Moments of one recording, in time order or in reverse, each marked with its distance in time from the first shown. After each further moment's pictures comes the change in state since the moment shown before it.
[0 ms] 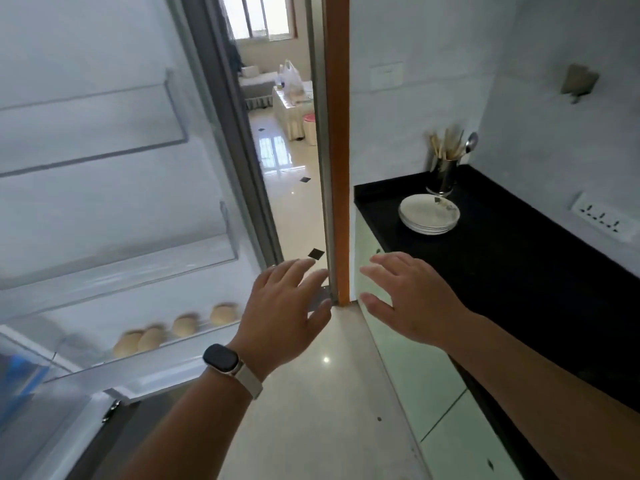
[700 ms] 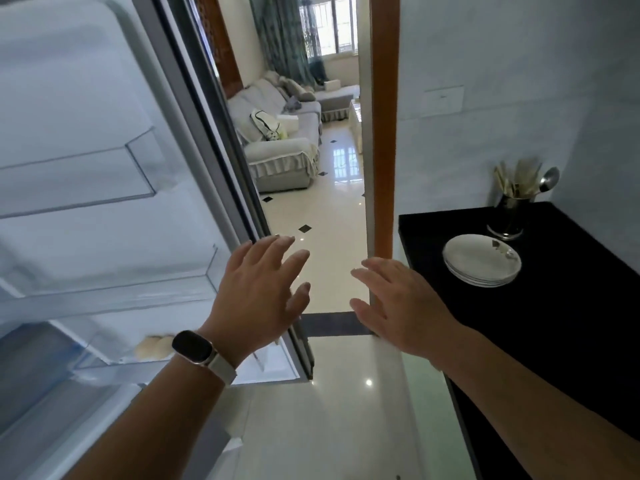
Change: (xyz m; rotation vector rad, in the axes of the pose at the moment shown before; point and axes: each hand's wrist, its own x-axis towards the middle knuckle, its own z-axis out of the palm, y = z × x) left_hand 0.095 0.019 -0.037 0.353 0.051 -0.160; right_hand 0.088 0.089 0.002 0.278 0.060 -0.242
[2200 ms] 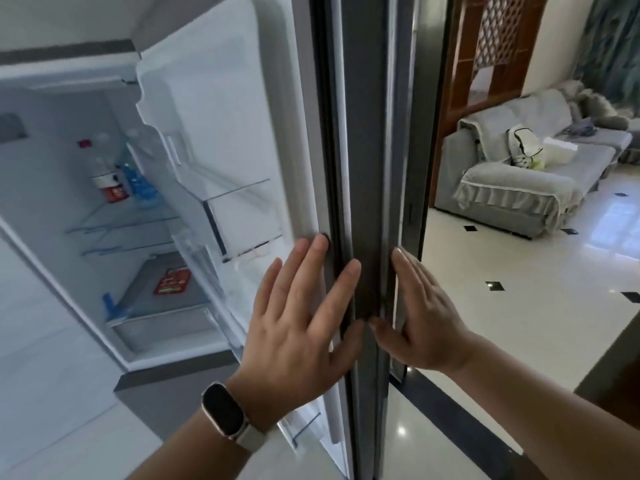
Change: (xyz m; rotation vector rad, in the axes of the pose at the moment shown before) left_hand 0.058 -0.055 0.034 0.457 0.464 -0.544; right_hand 0.298 -0.024 0.106 0.715 0.287 -1.064
